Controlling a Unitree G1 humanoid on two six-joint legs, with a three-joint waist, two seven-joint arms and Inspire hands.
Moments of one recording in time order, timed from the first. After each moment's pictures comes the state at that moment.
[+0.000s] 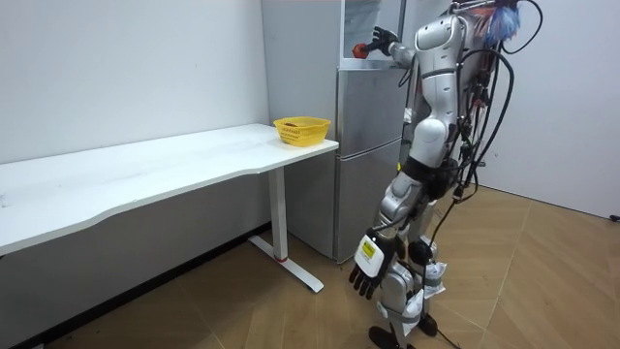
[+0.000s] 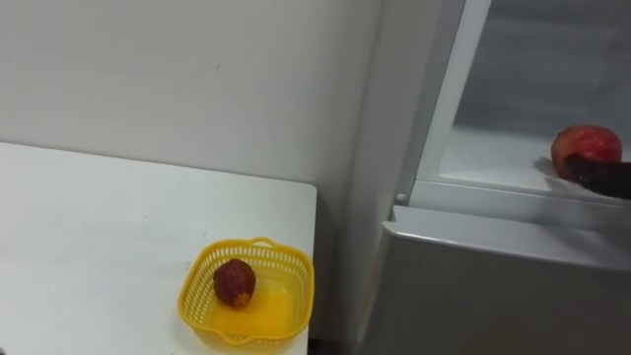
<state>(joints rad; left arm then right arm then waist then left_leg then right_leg) 0.31 0.31 0.05 0.99 0.40 0.07 -0.08 -0.62 -0.75 -0.14 0.62 0.43 -0.05 -0.35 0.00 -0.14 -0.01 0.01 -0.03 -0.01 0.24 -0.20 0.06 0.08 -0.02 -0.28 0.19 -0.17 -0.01</state>
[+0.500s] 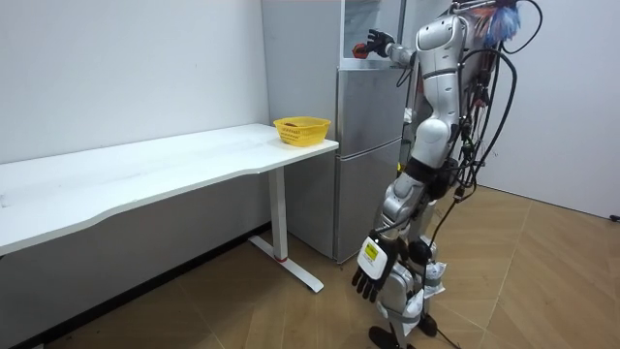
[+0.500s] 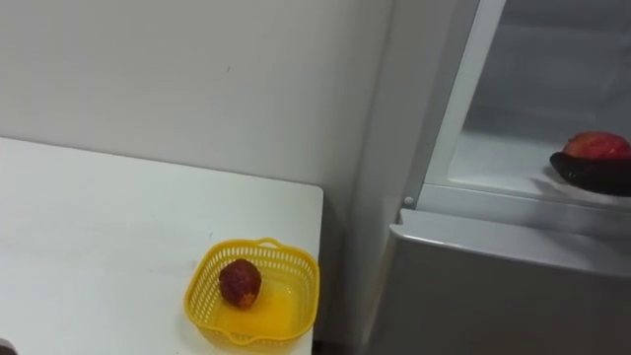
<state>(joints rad) 0.31 0.31 0.06 0.99 0.40 0.09 -0.08 -0.62 -0.75 -0.13 0.62 0.47 -0.02 -0.32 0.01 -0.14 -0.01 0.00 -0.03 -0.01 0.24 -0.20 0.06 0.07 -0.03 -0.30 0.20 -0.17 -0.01</state>
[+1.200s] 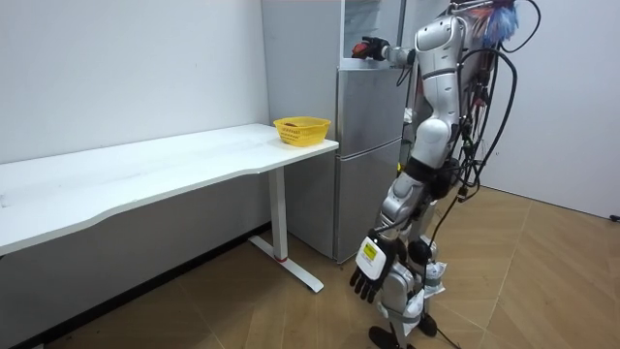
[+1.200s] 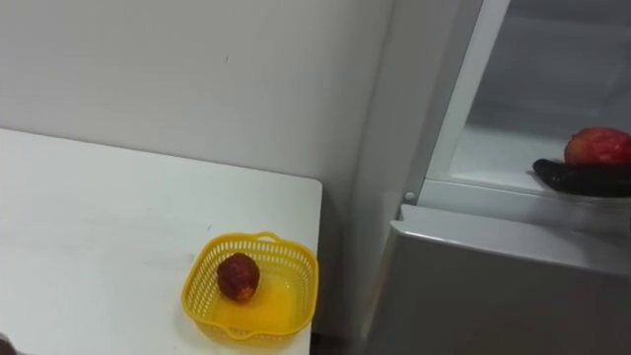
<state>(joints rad) 0.31 0.33 0.06 0.96 0.40 0.10 -0.07 -0.71 -0.79 -0.02 0.79 0.51 -0.01 -0.24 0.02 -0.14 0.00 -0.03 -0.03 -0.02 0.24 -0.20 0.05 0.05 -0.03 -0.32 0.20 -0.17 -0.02</state>
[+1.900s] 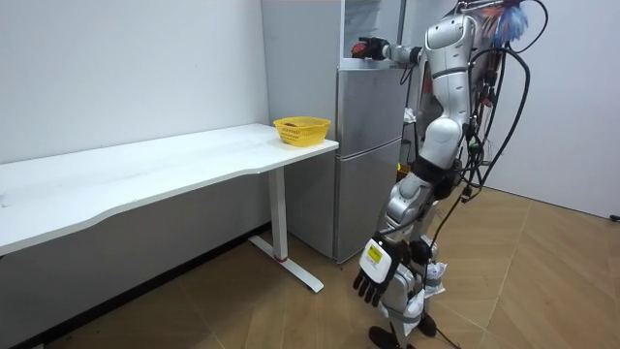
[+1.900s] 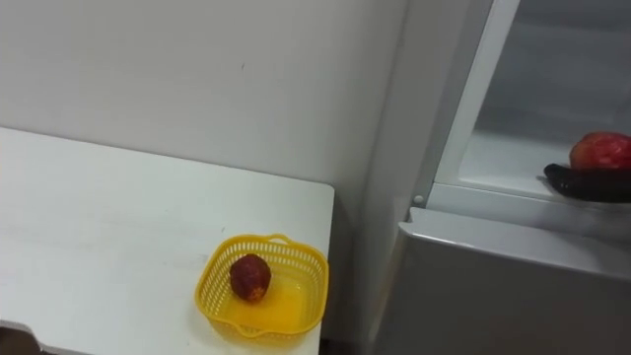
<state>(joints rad) 0.32 0.35 0.06 0.94 0.40 0.10 -0.11 -0.71 -0.85 0.04 0.82 0.54 -0.01 -0.13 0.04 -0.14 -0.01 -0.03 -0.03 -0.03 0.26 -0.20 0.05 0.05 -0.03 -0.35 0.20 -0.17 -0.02</state>
